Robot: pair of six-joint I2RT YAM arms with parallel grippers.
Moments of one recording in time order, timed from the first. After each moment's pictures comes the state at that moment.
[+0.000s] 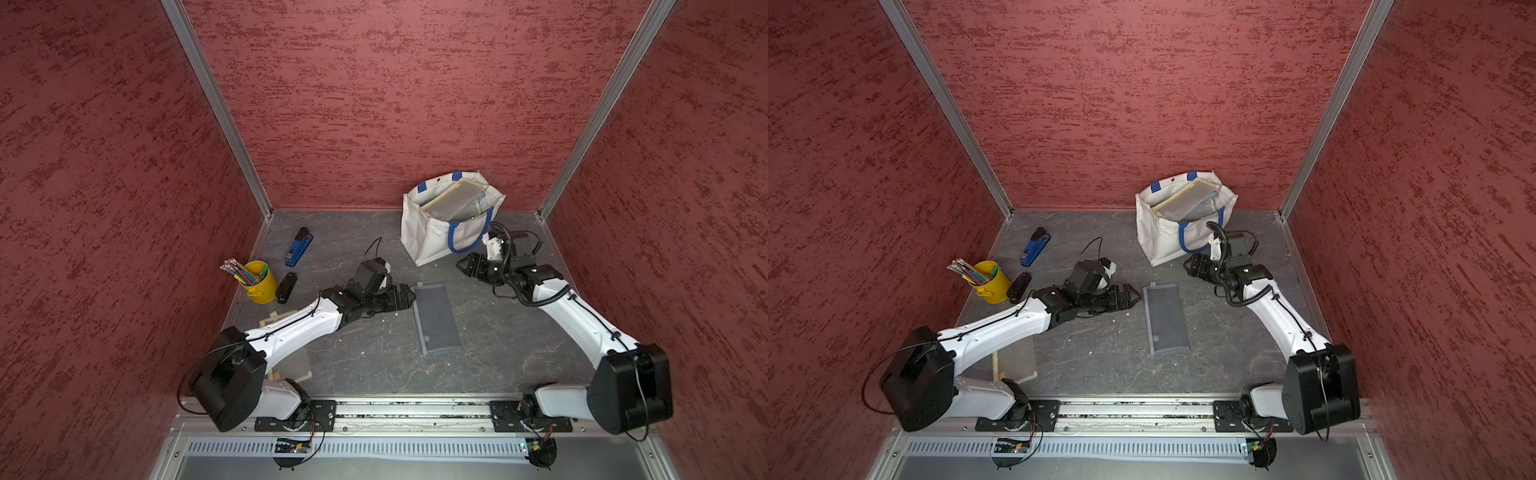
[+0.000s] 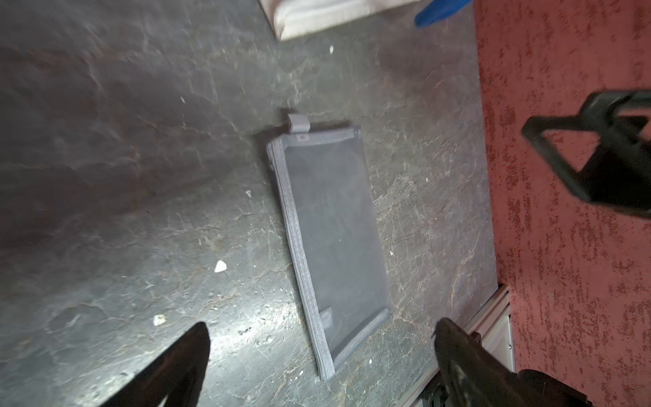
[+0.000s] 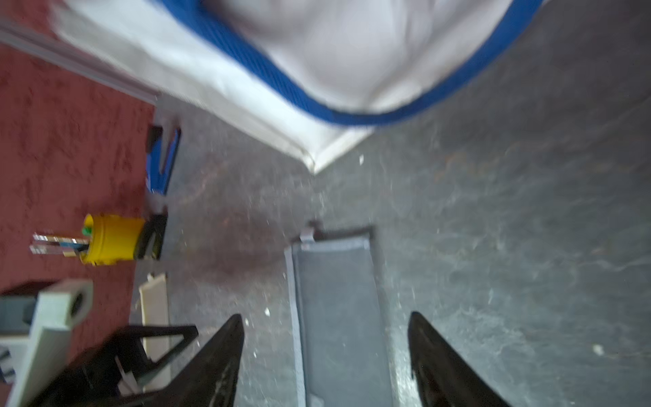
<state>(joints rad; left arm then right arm) -0.69 1.43 0.86 -0.22 0.24 -0.81 0.21 1.35 0.91 -0.40 -0.43 0.51</state>
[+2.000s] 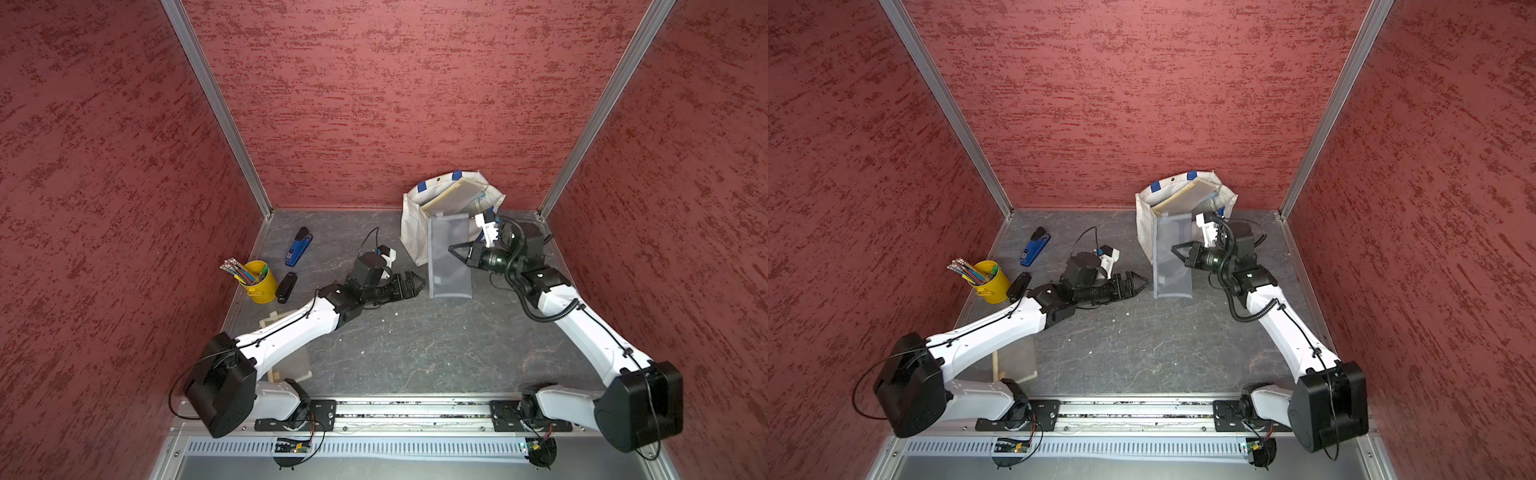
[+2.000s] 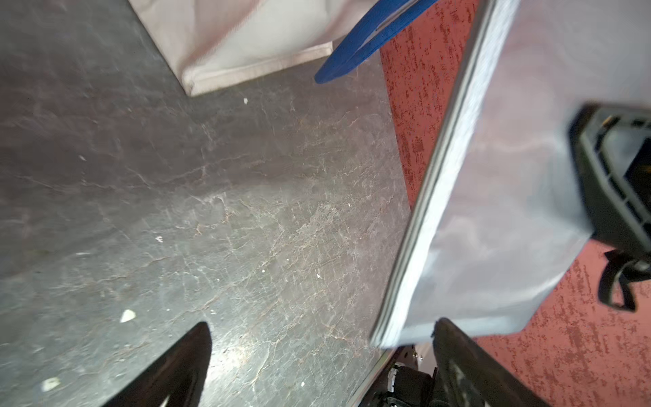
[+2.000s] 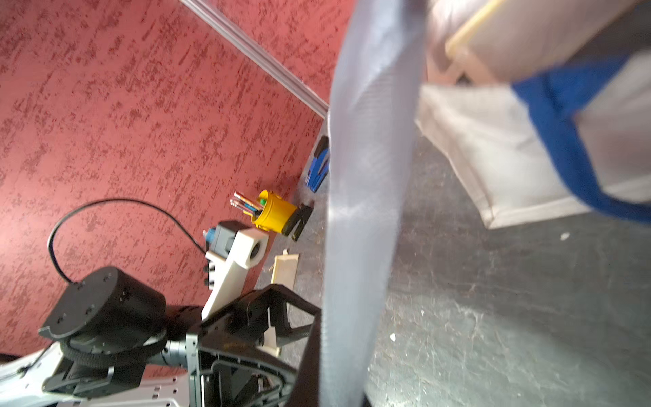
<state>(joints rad) -0.69 1.30 0.92 -0.17 0.26 -0.84 0.24 1.27 1.08 -0.14 -0.71 0.63</state>
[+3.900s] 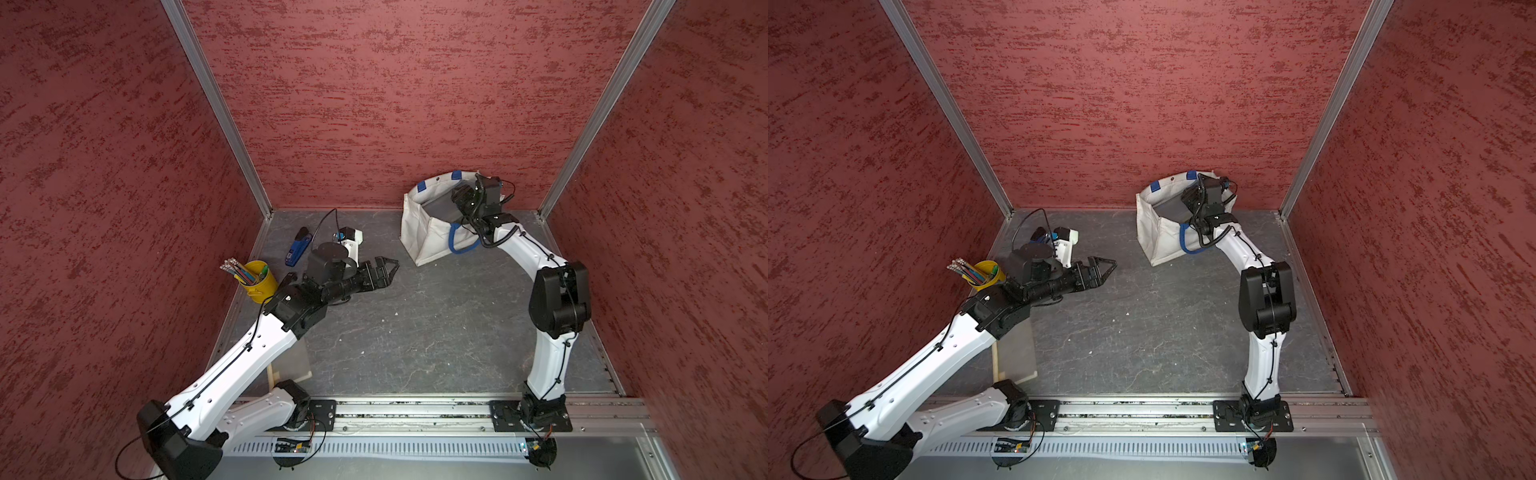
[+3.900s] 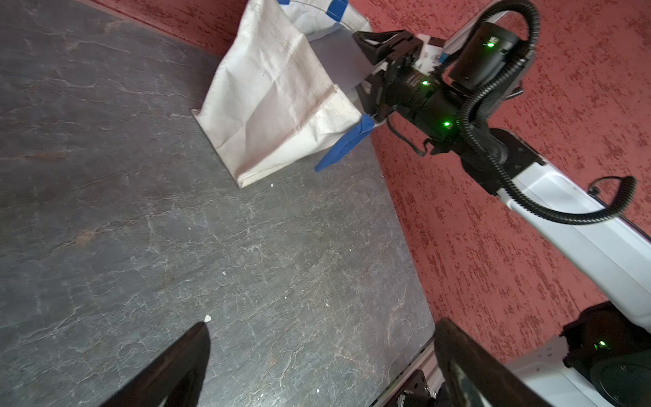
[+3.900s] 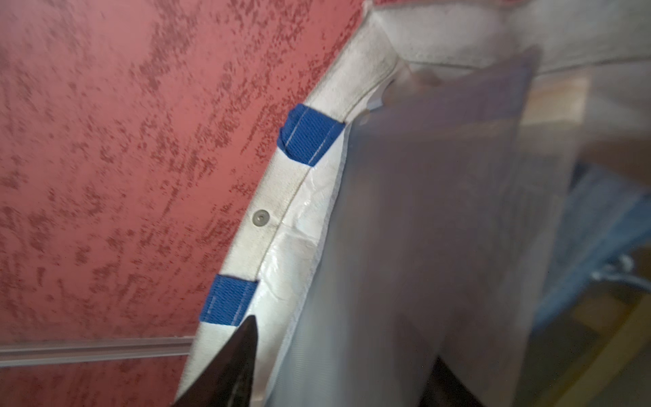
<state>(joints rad) -0.59 1.04 1.04 -0.47 0.15 -0.73 0.21 1.99 1.71 -0.08 0.00 0.96</state>
